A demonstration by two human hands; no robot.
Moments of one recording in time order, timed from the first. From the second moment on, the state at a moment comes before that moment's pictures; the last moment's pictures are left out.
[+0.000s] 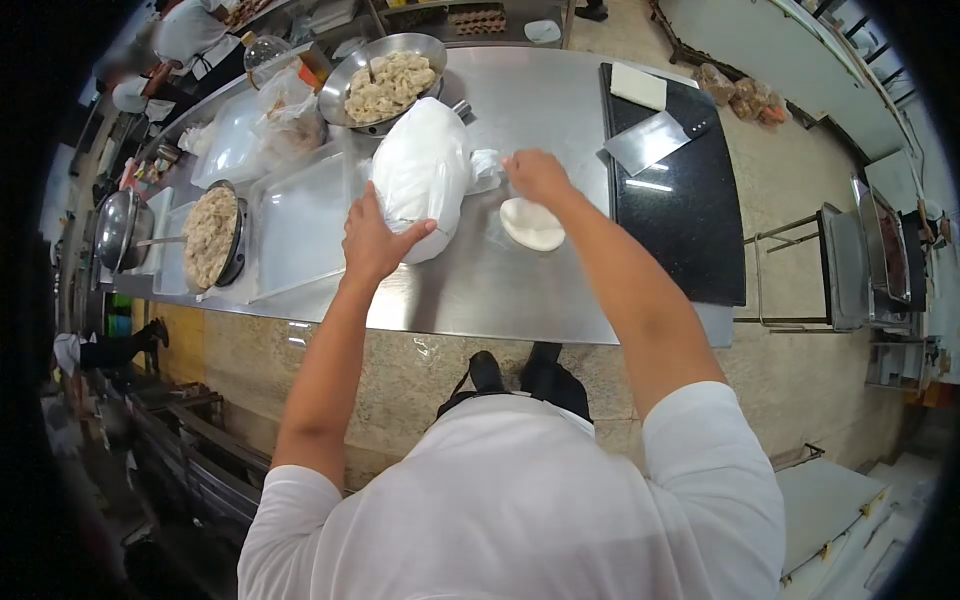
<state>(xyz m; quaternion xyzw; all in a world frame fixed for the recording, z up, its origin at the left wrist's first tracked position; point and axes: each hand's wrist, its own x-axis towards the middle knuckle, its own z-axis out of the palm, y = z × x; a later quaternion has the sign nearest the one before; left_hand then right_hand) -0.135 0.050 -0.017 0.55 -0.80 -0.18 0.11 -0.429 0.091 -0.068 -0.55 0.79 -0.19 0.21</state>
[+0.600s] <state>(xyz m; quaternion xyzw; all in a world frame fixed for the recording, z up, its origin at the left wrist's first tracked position) -0.126 0.023 -0.032 0.48 -0.84 -0.18 0.18 -0.357 0.058 -0.078 -0.24 0.55 -0.49 0.63</state>
